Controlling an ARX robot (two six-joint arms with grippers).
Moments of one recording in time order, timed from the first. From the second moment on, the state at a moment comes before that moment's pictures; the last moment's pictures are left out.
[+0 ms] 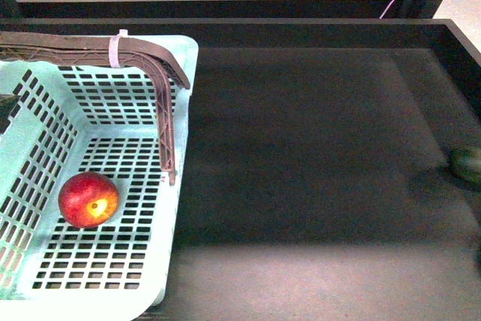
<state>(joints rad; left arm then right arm) -0.25 1.55 0.79 0.00 -0.31 -1.65 0.00 0.00 0.02 0.00 0.00 0.00</state>
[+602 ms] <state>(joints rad) -0.32 1.24 0.70 -0.12 -0.43 -1.62 0.00 0.00 0.02 0.00 0.00 0.00</state>
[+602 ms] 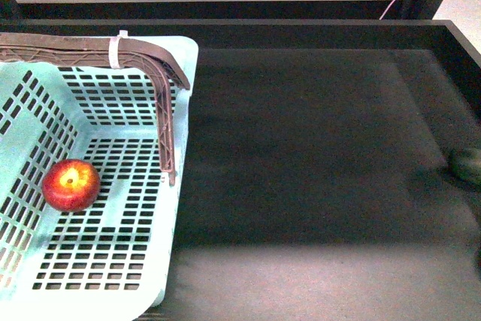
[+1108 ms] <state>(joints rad) -0.18 1.05 0.24 0.81 -0.18 -0.15 0.00 0.00 0.02 0.00 0.00 0.00</state>
